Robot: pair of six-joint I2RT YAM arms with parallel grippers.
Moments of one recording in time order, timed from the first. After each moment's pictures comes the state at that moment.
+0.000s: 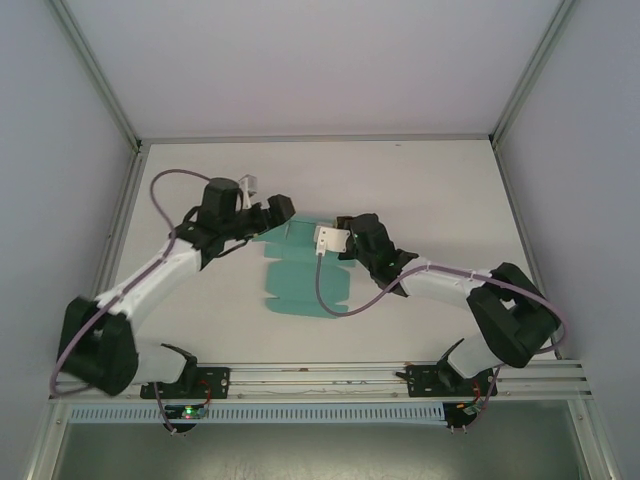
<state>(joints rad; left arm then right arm) -0.34 1.27 0.90 -0.22 0.40 -0.75 0.68 1.49 0.70 0.35 0.18 -1.01</state>
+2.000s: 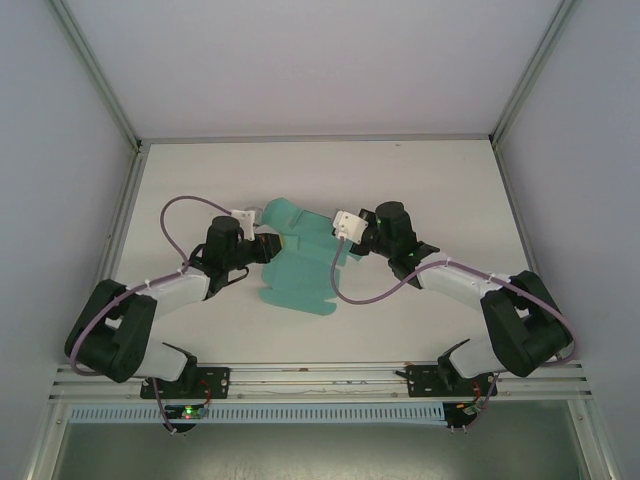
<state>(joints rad) -0.35 1.38 0.54 0.33 0.43 -0.55 0.52 1.43 0.69 0.28 -0.20 -0.76</state>
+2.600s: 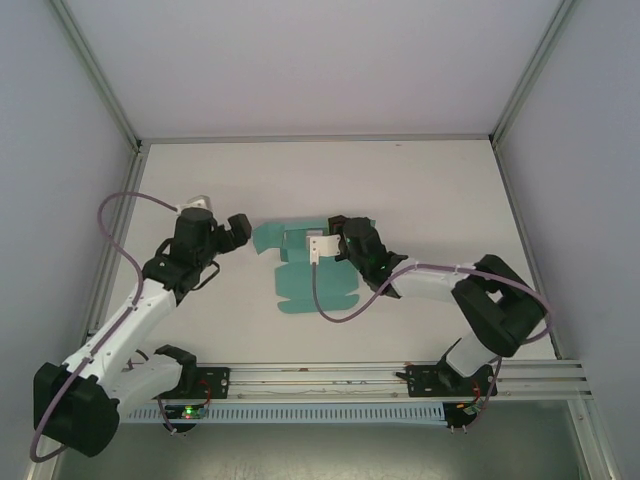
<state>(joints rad) -0.27 1.01 0.73 -0.36 -0.09 -0.61 0.74 1.60 0.70 0.52 0.26 -1.30</state>
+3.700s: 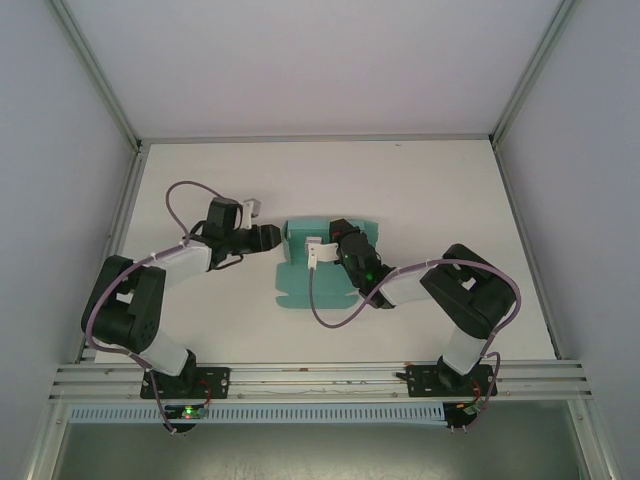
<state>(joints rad) -0.25 1.56 0.75 0.03 0.54 -0.44 0.77 1.74 0.61 0.86 0.43 -1.38</state>
